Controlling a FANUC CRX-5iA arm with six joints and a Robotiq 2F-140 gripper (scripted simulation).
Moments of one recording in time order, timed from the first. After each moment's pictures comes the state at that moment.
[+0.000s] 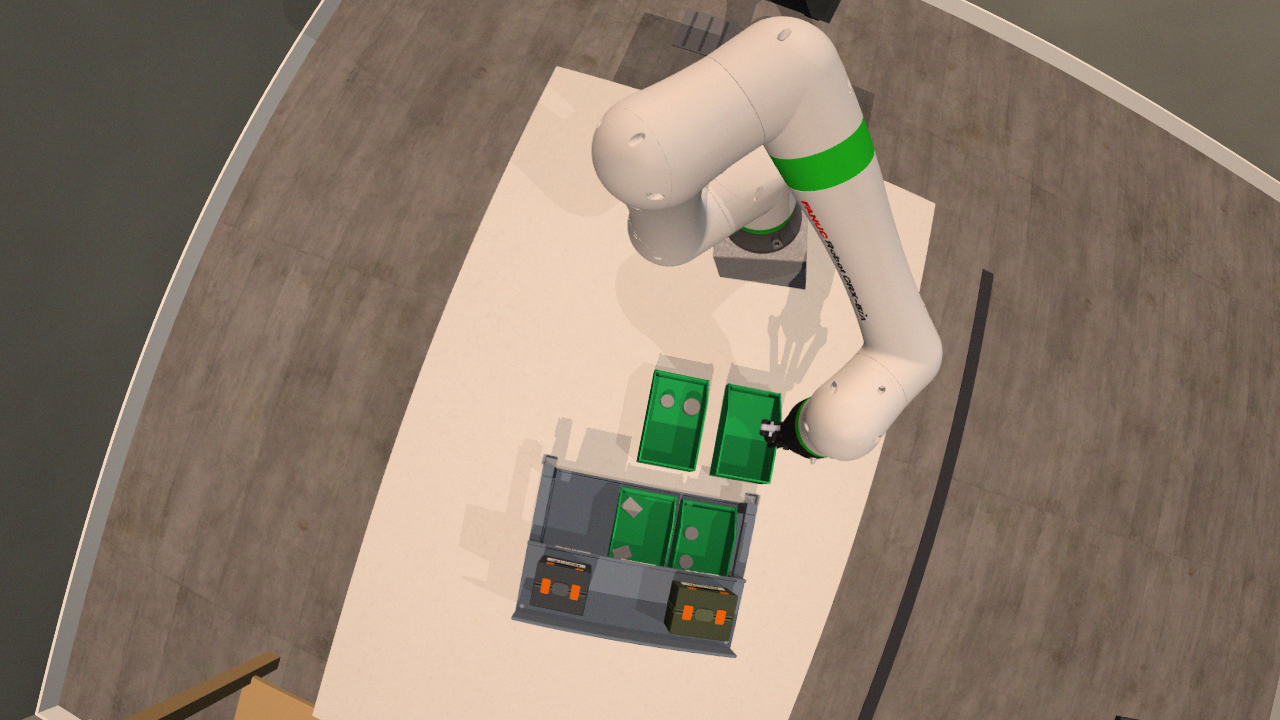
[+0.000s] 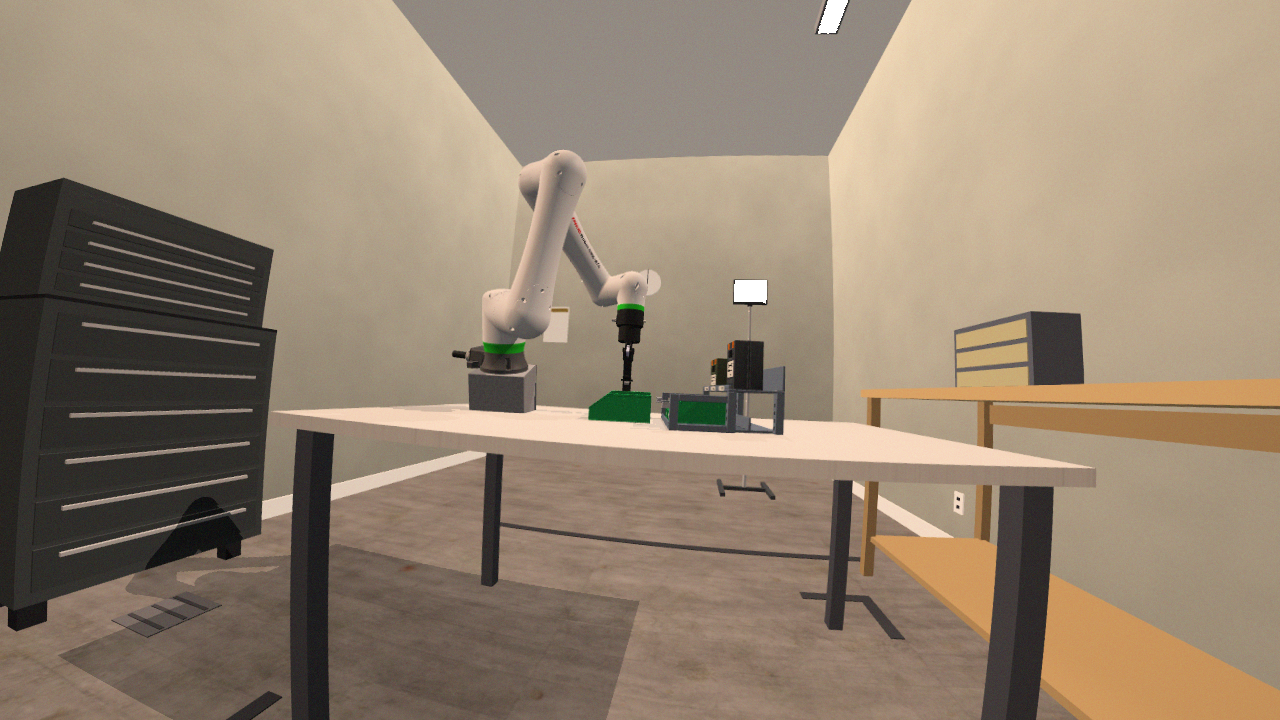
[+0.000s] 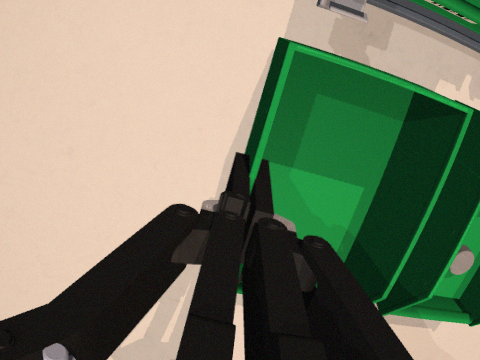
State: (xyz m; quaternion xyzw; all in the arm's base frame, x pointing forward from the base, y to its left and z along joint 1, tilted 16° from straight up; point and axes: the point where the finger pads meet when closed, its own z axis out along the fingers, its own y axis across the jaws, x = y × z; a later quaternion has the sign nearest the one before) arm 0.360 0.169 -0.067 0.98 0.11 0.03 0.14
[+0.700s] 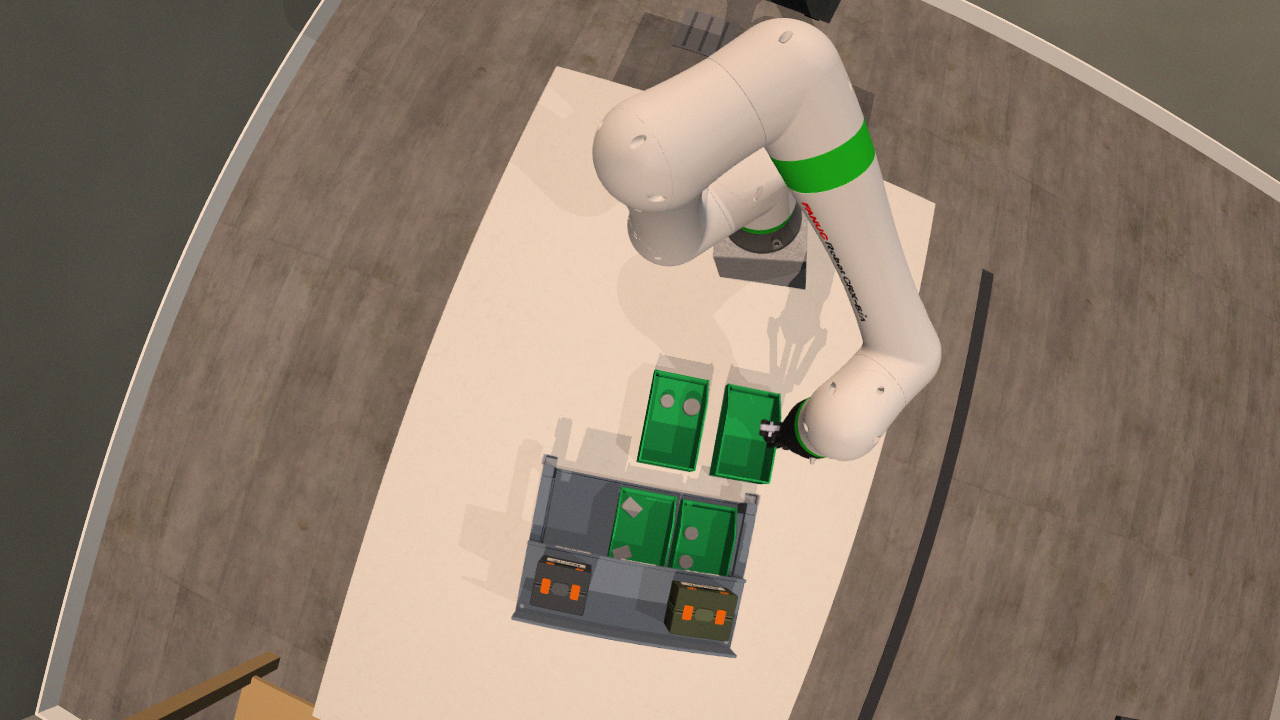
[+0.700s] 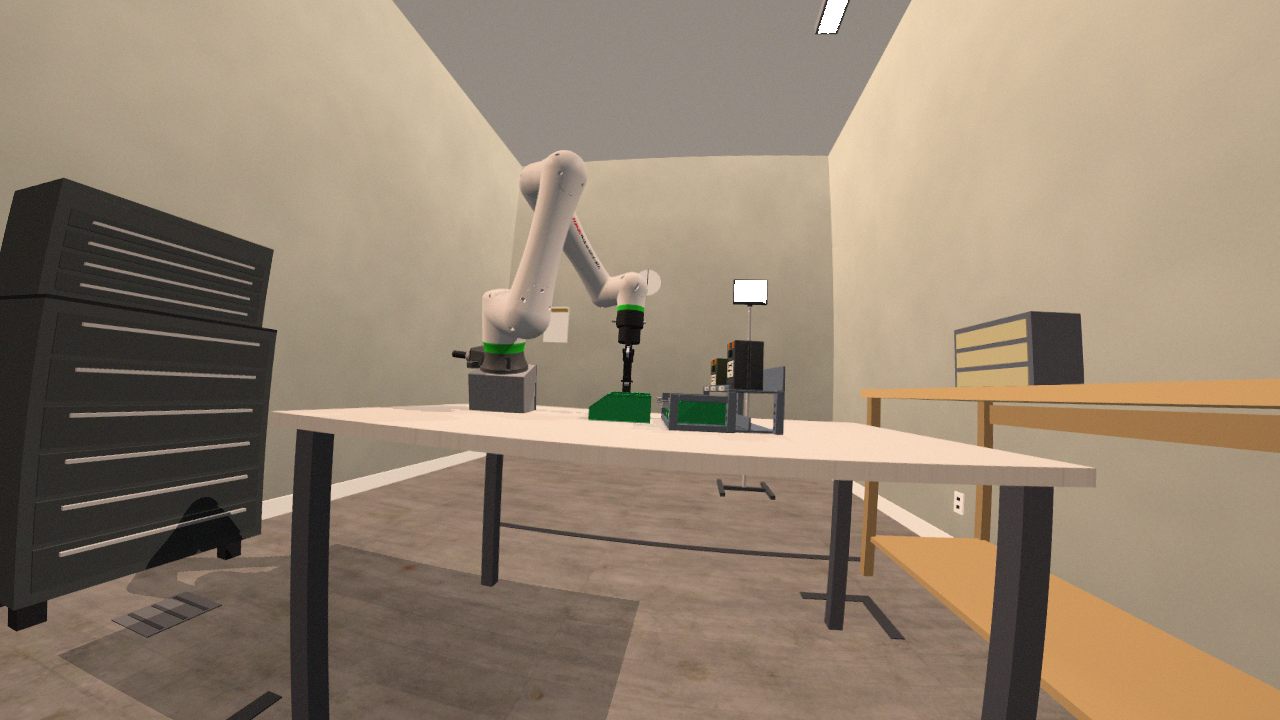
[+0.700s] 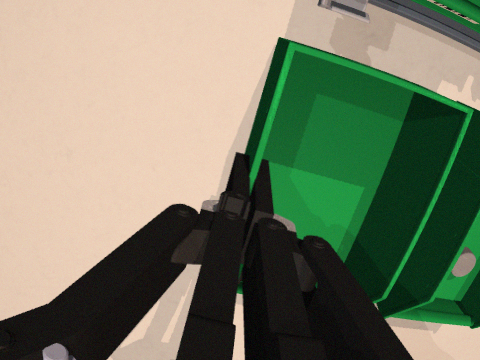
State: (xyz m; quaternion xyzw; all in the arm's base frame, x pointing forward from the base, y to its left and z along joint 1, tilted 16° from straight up) arm 0.360 0.168 -0.070 0.98 0.11 0.03 0.14
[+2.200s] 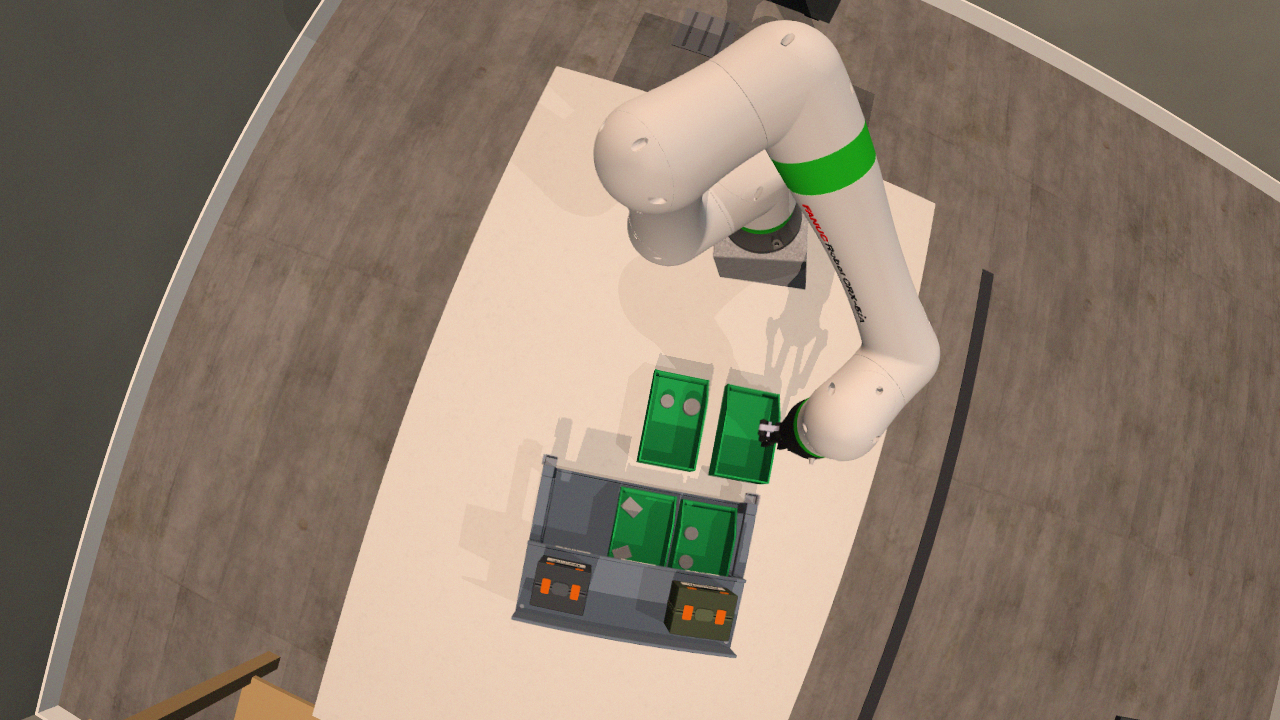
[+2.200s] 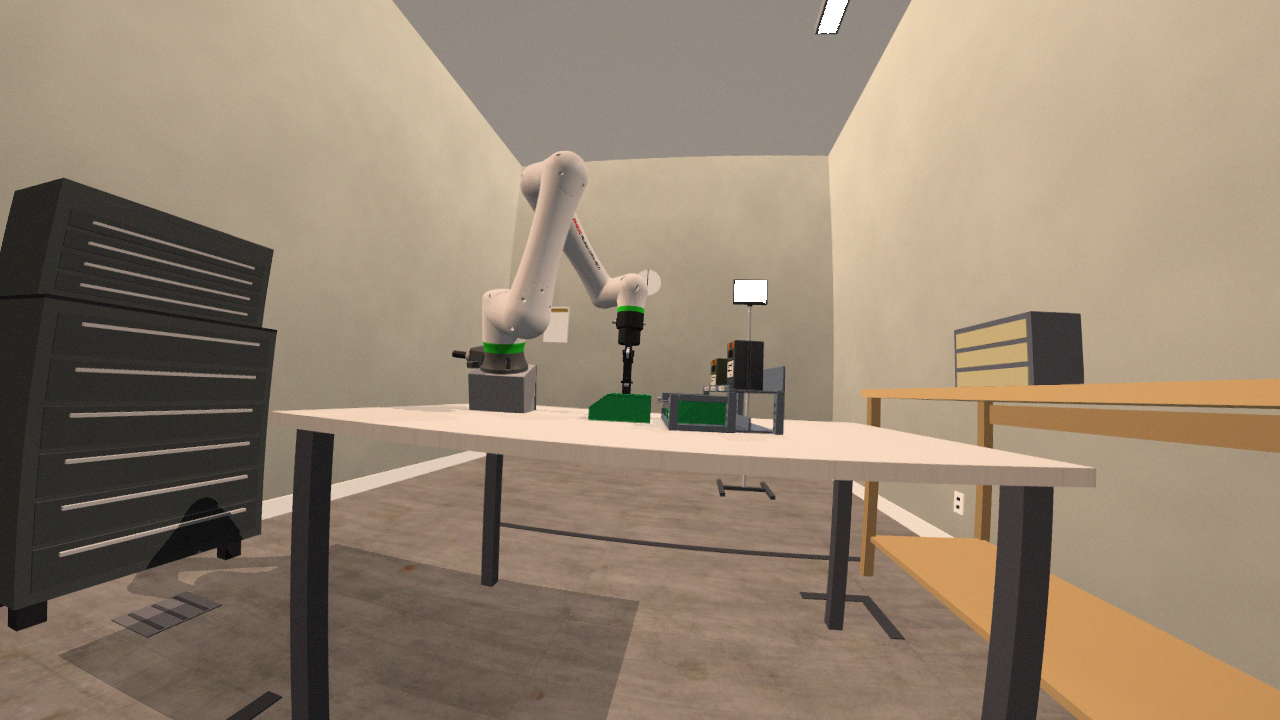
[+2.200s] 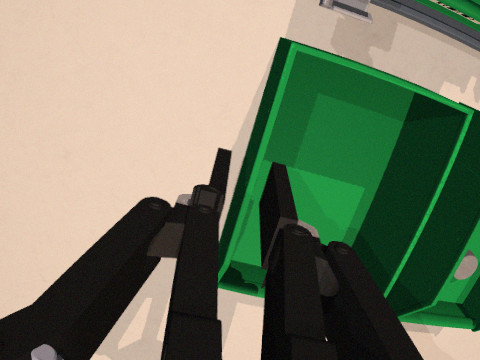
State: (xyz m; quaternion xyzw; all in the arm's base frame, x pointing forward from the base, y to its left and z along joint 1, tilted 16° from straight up) arm 0.361 0.167 -0.074 0.98 0.11 0.03 0.14
